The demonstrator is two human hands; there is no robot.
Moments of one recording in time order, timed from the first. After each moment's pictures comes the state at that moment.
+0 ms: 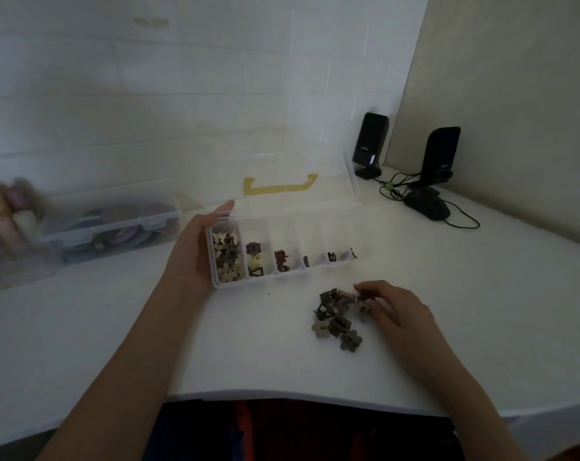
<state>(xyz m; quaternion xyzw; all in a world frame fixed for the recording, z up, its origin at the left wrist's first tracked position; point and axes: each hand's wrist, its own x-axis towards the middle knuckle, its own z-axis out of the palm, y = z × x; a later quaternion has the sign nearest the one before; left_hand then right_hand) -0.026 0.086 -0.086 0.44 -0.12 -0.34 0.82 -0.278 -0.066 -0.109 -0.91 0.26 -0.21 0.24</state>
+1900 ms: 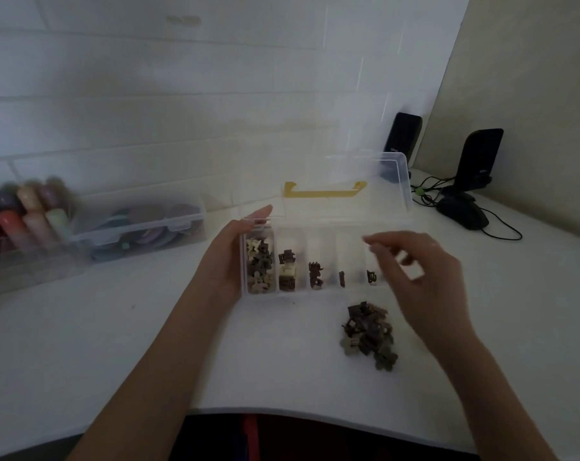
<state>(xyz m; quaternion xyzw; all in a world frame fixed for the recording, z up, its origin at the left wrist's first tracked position) -0.029 0.084 -0.088 0.46 -0.18 -0.34 0.80 -0.228 -0.055 -0.059 -0.85 0.12 -0.44 0.25</state>
